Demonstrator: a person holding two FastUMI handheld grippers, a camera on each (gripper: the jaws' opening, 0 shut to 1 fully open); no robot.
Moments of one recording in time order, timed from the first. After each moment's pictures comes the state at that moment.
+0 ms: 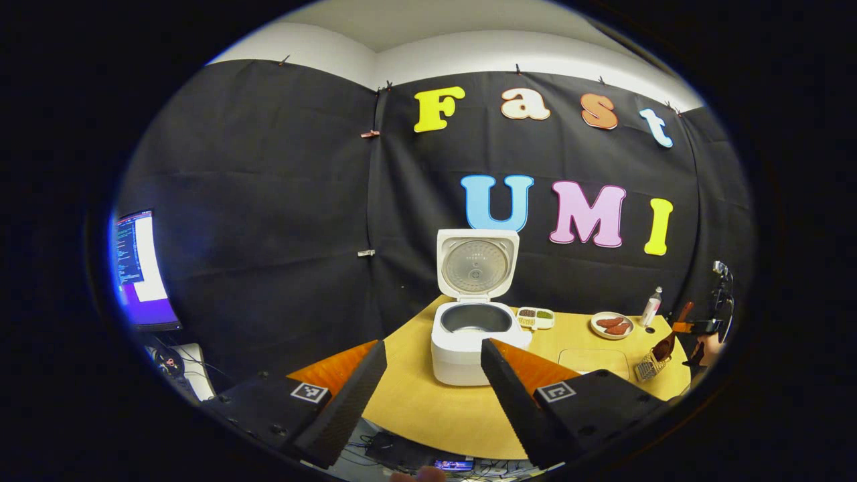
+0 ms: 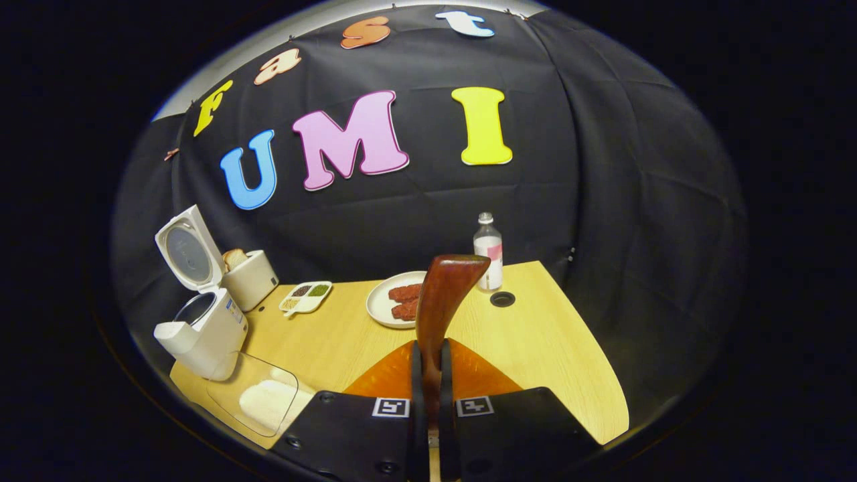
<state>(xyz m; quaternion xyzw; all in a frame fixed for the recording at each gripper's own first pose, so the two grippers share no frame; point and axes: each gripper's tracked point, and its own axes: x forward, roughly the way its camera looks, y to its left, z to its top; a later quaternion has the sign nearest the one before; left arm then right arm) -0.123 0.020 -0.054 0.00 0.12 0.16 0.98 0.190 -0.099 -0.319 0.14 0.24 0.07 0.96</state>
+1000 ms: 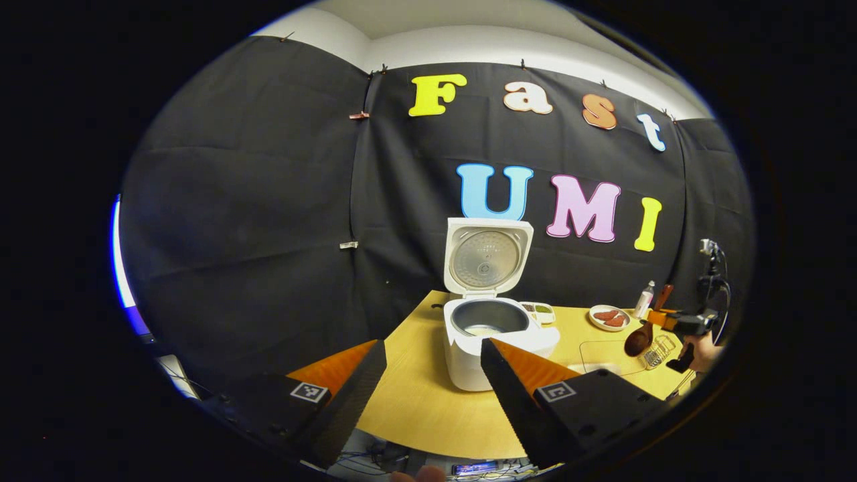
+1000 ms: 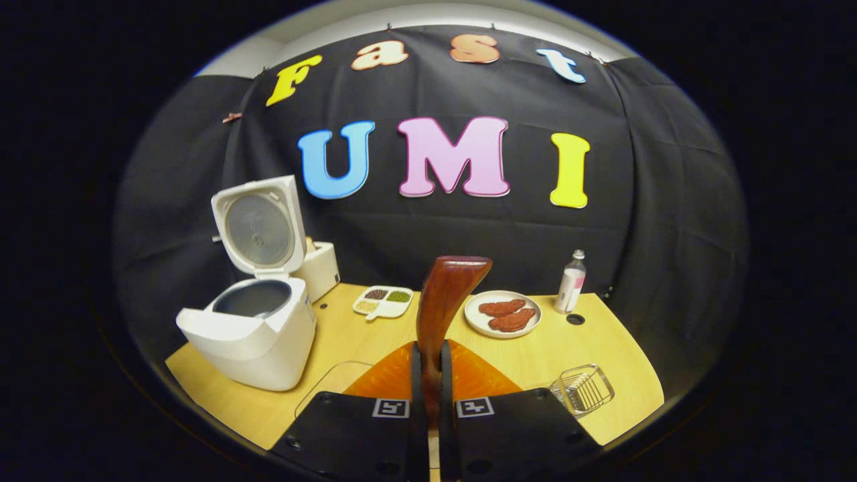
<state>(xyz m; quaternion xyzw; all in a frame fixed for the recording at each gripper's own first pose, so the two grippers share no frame) -0.093 0.122 -0.079 0.00 0.13 0.10 0.99 0.116 0.127 -0.265 0.05 0.20 0.14 0.97</state>
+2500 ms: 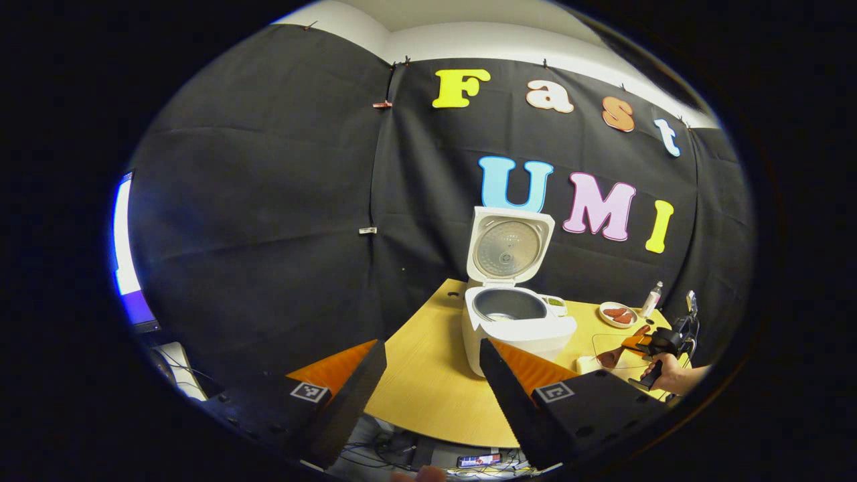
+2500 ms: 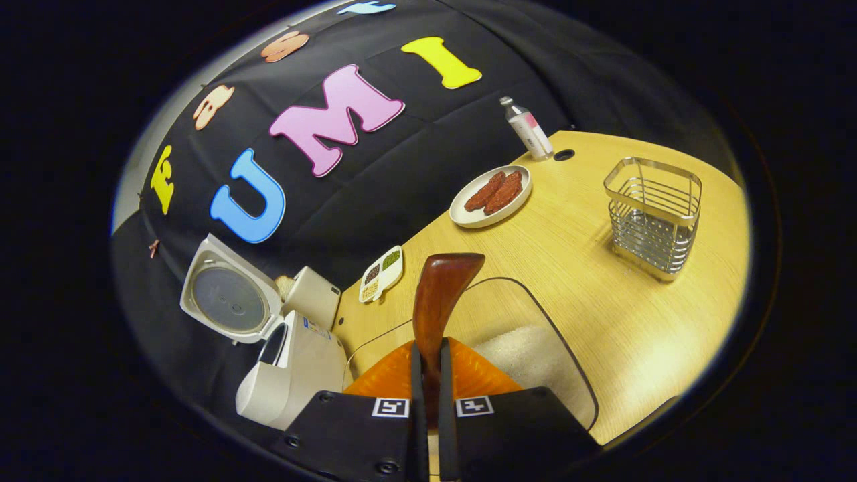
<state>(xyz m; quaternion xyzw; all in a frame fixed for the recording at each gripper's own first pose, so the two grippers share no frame) -0.120 0.153 -0.092 -0.03 0.14 0.12 0.98 0.112 0.160 -0.364 0.42 0.31 0.03 0.85</state>
